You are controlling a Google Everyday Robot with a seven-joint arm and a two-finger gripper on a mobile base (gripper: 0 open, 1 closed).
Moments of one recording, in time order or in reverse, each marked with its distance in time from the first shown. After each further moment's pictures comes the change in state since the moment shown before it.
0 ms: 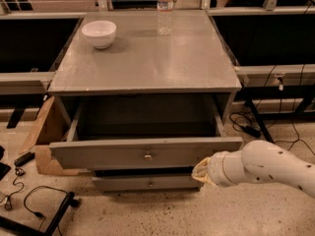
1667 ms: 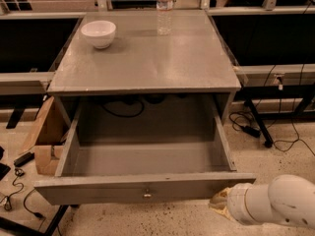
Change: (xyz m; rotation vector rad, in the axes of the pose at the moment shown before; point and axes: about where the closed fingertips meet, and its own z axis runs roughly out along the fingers) arm 0.048 0.083 -0.053 -0.015 0.077 0.168
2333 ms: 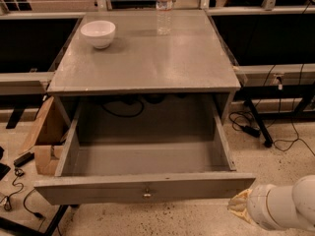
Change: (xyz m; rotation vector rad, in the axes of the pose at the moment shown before) arm 0.024 -0.005 -0.050 0.046 0.080 0.069
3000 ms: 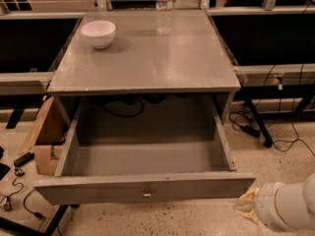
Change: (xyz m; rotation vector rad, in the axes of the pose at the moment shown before) arm -0.005 0.003 -0.042 0.014 0.049 -0.001
